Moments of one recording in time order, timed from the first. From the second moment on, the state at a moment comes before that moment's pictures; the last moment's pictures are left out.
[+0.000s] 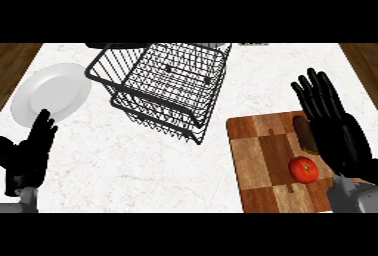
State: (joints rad) left arm -0.02 0.45 -0.06 -1.42 0.29 0.33 0.09; right arm -0.15 -0.31 0.10 -1.70 -0.37 0.07 -0.21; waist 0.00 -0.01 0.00
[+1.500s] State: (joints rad) left arm -0.08 0.43 -0.13 -1.55 0.32 0.13 0.16; right arm 0.30 -0.69 0.17 -2.03 0.51 -0.06 0.38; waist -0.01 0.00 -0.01
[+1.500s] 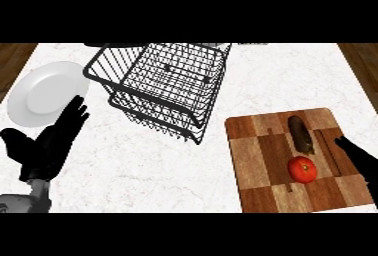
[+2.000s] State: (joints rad) left arm -0.08 0.40 -0.12 -1.52 0.29 0.10 0.14; right arm 0.08 -0.57 0.37 -2.13 0.62 0.20 0.88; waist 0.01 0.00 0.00
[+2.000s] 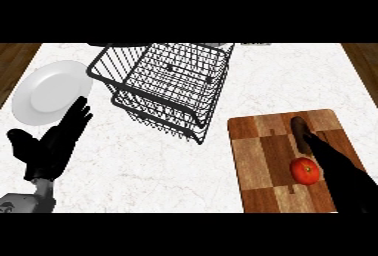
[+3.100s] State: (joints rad) left arm -0.07 0.31 -0.02 -1.54 0.20 0.03 0.18; right arm 0.07 -0.40 0.29 -1.69 0.91 0.04 0.65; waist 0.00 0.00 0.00
